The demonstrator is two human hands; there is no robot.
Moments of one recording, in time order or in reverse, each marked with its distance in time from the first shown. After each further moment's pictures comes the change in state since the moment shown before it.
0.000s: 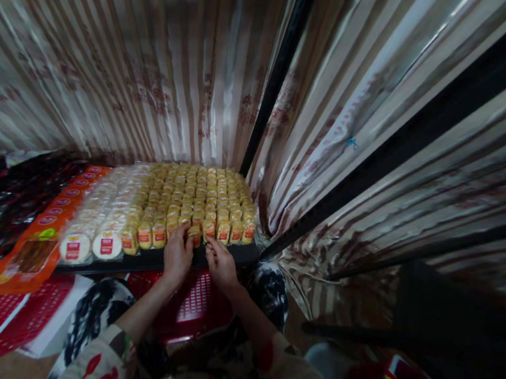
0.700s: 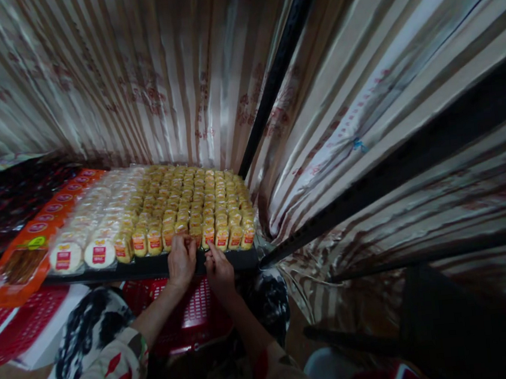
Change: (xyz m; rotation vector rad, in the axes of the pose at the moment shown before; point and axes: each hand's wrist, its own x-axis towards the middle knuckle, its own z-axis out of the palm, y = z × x) left_hand 0.000 -0.013 0.038 0.099 0.120 -0.011; right_hand -0.002 0.015 0.006 -0.075 0.002 0.016
